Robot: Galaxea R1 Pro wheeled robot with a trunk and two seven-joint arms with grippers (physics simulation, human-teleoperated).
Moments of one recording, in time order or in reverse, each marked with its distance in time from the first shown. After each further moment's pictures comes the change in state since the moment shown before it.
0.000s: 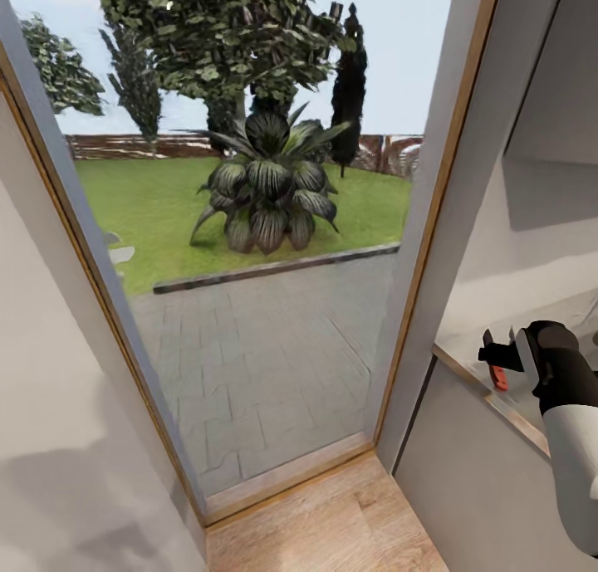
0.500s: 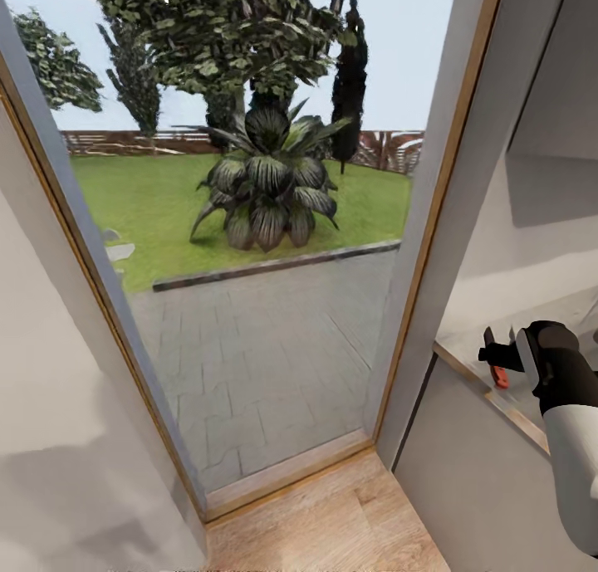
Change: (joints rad) left arm 0.000 0.001 0.000 0.000 0.000 0.000 0.000; right arm 0.000 0.000 -0.002 0.000 0.001 0.000 0.000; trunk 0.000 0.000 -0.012
